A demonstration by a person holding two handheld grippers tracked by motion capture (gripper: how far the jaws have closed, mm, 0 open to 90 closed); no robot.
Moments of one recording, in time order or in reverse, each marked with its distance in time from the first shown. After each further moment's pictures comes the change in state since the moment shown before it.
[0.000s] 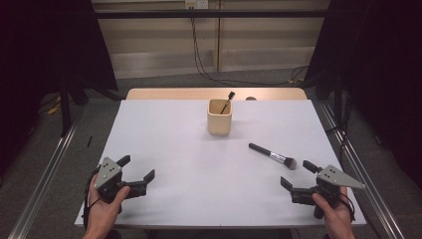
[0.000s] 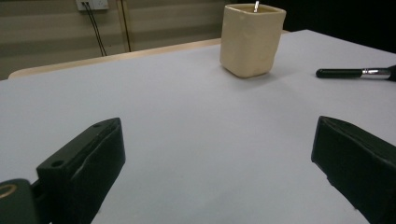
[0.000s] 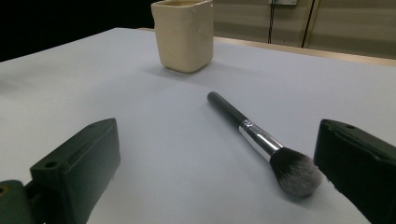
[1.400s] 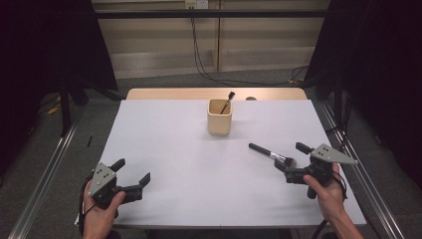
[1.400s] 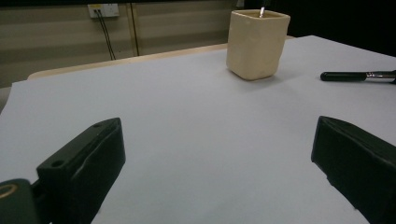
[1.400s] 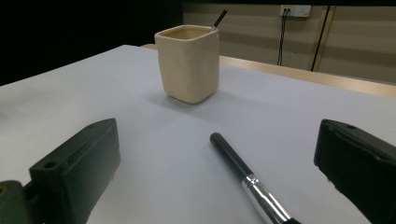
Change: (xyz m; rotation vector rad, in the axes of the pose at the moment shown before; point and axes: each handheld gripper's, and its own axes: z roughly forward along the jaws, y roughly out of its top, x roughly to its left) left arm -0.001 -0.003 -0.012 -0.025 0.020 -0.004; right arm -0.012 0.042 0.035 -0.024 0.053 -0.003
